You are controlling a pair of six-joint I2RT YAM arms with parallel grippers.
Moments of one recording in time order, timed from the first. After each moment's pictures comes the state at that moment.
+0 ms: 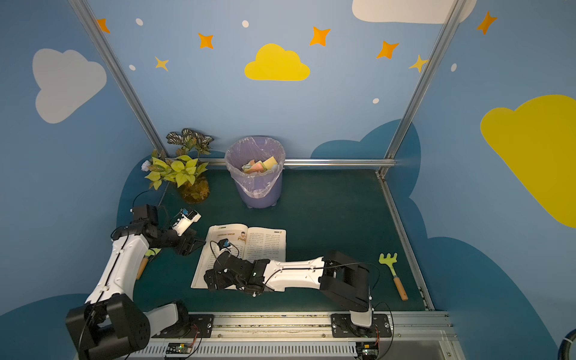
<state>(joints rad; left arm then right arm) 0.31 1.17 0.92 -0.98 0.68 0.89 1.39 1.84 1.20 -0.05 0.10 0.81</state>
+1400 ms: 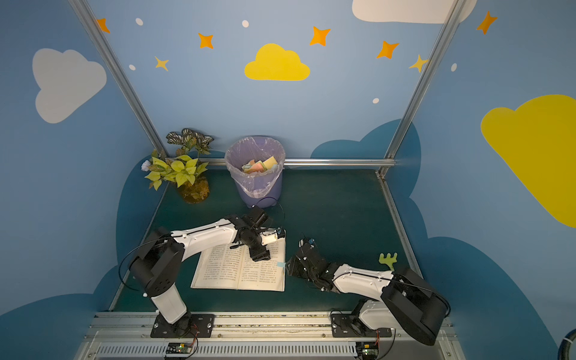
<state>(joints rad) -0.69 1.78 1.14 -0.62 0.24 0.55 0.91 1.30 0.41 0.06 -0.04 0.97</state>
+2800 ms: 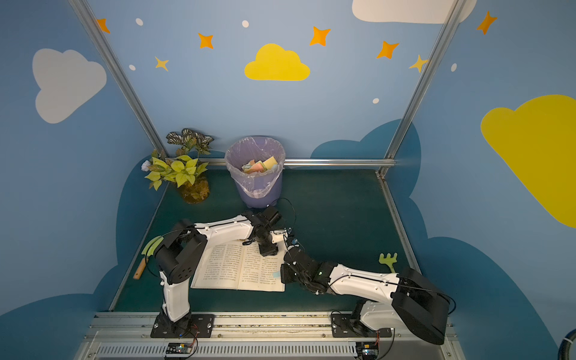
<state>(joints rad) -0.74 1.96 1.29 -0.64 0.14 0.55 1.09 1.25 0.53 -0.12 0.07 0.75</state>
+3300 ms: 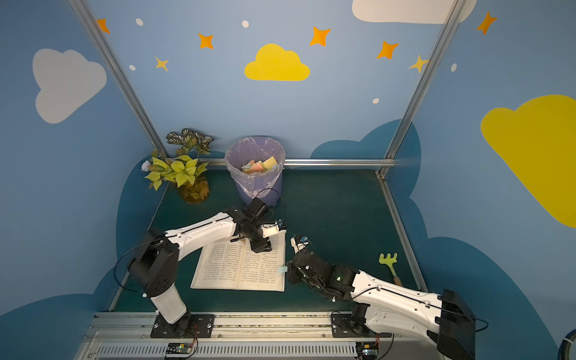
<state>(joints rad) -0.64 1.68 1.23 -0.74 0.29 0.55 1.14 0.96 0.63 -0.41 0.20 0.74</state>
